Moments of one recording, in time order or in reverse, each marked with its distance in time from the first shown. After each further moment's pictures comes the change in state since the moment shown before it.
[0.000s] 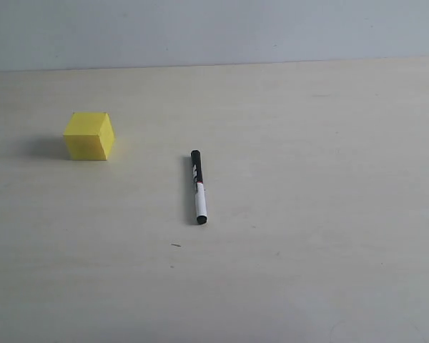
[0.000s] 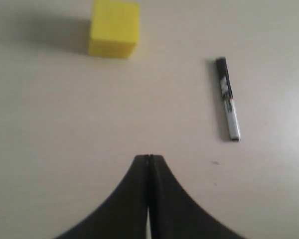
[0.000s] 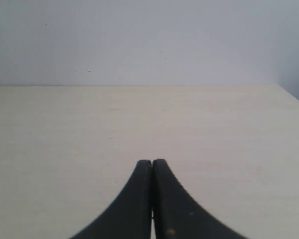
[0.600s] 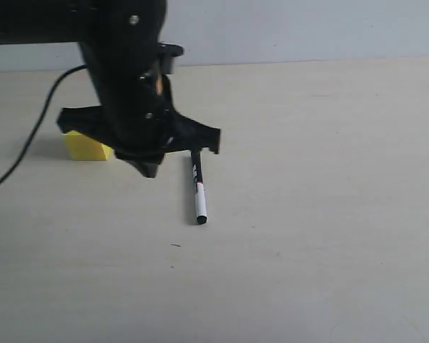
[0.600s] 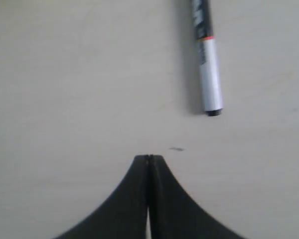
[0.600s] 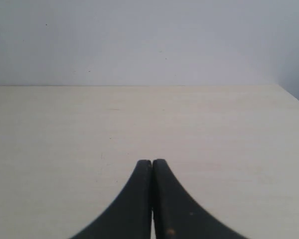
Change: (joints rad) left arm -0.622 0.647 -0.434 0.425 0.204 -0.653; right arm 0.000 0.000 0.000 0.000 0.000 0.000
